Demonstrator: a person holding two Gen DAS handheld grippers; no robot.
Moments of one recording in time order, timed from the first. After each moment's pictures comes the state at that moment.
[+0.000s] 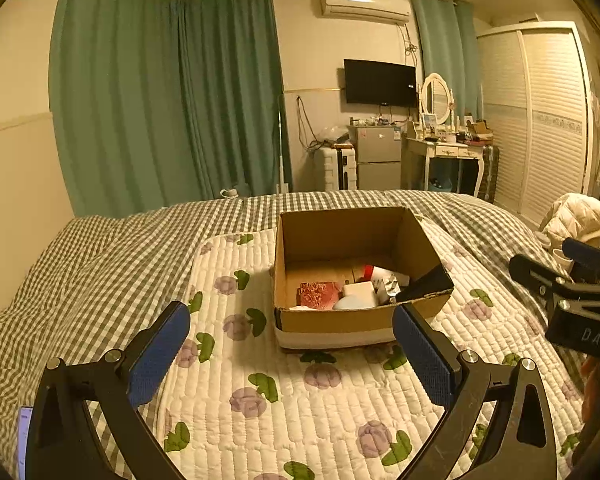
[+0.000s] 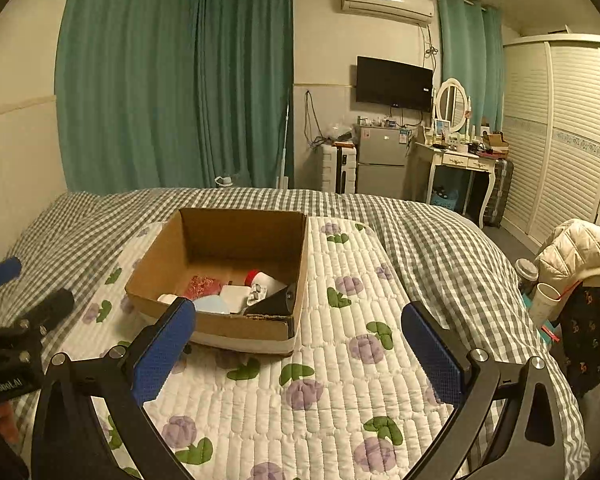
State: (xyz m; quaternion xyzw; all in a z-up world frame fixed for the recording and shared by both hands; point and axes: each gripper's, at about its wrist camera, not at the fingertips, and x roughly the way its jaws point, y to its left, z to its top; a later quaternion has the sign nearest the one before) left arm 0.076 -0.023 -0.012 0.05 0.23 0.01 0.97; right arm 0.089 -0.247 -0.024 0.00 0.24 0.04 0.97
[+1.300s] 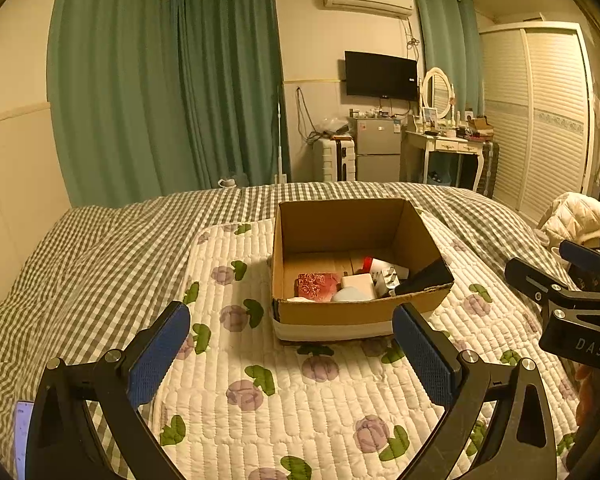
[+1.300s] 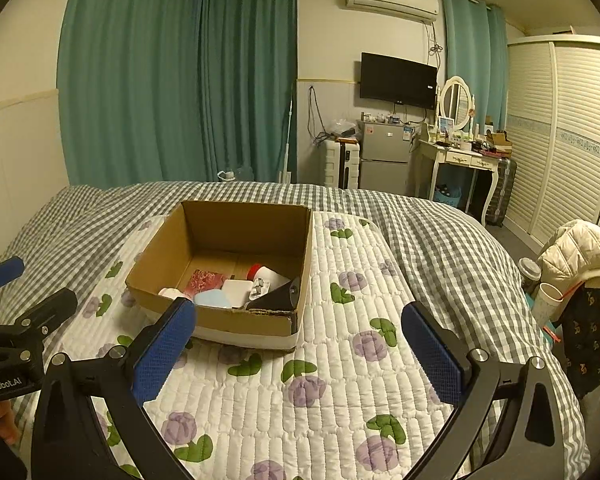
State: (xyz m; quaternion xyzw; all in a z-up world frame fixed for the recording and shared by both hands) left arm 0.078 -0.020 -0.016 0.04 0.25 0.00 0.97; right arm 0.094 -0.244 -0.031 -0.01 0.24 0.05 0.97
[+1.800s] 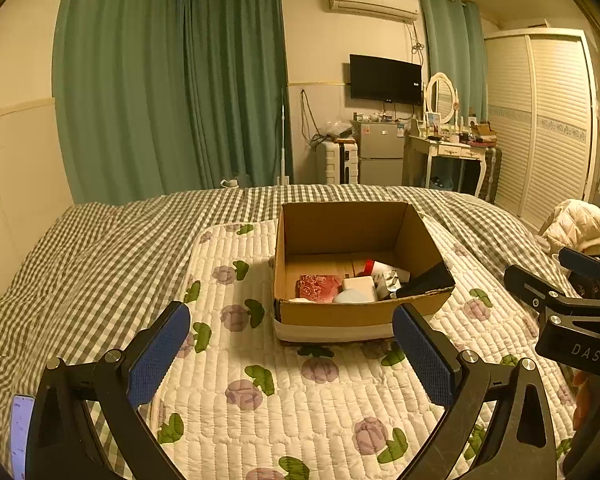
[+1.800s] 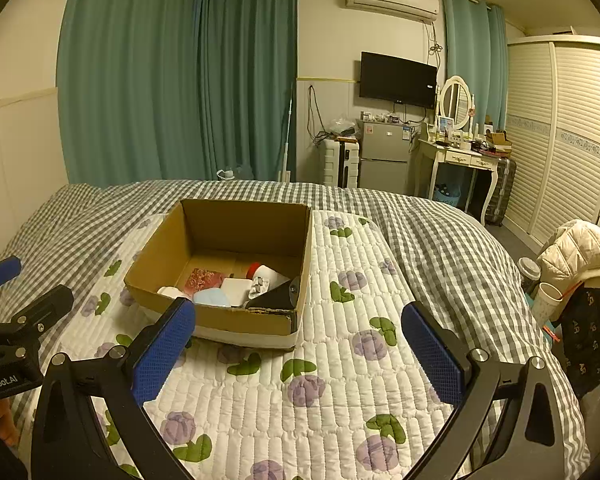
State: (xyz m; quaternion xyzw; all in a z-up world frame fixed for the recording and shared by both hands) left arm 0.075 -0.019 -0.017 0.03 0.25 0.01 0.97; right arm 0.093 -0.245 -0.032 -0.01 0.25 0.05 0.97
